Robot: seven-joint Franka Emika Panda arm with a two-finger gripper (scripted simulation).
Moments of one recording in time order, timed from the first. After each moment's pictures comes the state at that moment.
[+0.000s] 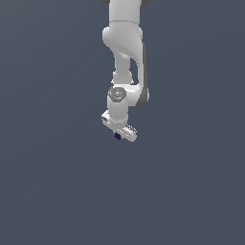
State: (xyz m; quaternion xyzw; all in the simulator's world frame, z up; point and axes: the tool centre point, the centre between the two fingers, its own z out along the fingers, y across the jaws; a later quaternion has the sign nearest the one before) arm -0.074 -0.019 0.022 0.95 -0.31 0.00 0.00
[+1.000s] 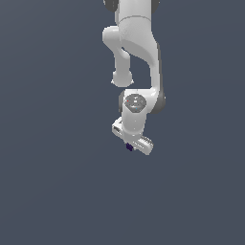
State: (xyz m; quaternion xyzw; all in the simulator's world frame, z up) arm 0.008 0.041 0.054 0.95 -0.31 0.00 0.00
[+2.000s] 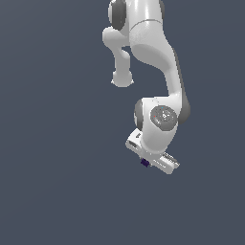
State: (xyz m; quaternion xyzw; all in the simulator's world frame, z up) arm 0.098 0.103 0.086 0.95 -0.31 0.00 0.00
